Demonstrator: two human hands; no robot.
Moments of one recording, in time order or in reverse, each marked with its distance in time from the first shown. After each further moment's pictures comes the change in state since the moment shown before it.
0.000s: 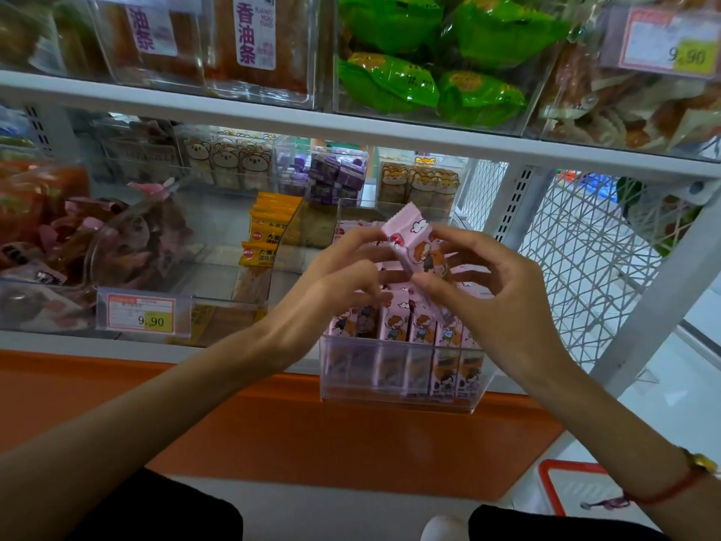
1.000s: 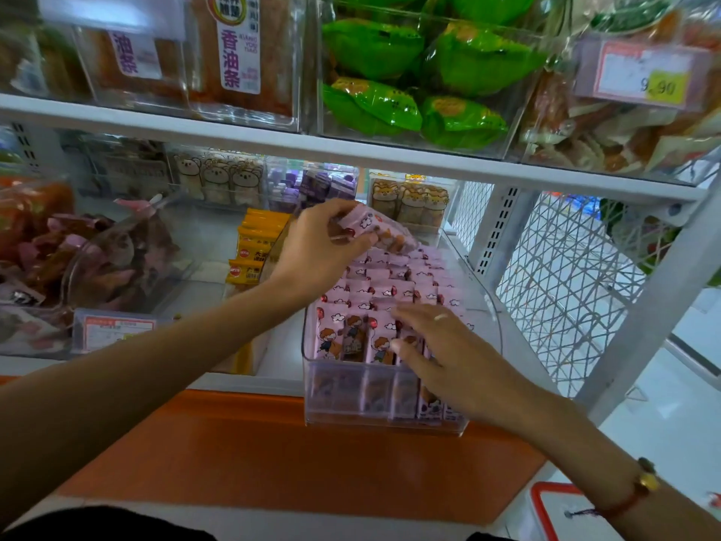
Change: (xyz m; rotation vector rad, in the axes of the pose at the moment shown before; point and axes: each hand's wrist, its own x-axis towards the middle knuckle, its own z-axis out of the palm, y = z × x) left_hand 0.067 -0.008 -0.020 0.523 0.369 0.133; right_hand -0.007 0.033 0.006 -0.611 -0.557 0.132
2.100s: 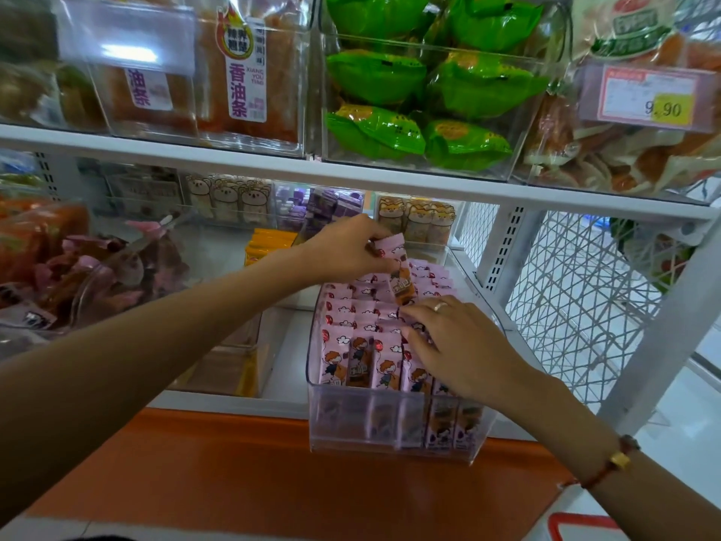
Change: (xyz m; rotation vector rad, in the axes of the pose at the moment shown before) left_hand 0.048 0.013 -0.001 0.410 -0.469 0.119; right_hand 0.040 0.016 -0.007 -0.321 0.140 -0.071
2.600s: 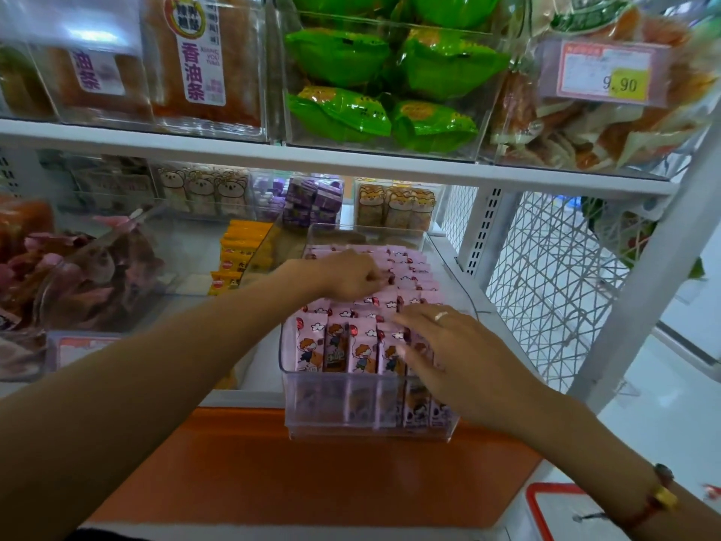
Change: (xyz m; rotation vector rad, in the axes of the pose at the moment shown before) left_hand 0.024 -0.011 0.055 0.255 -0.374 -0.029; right_hand -0.046 0.002 -0.005 0.106 0.018 -0.025
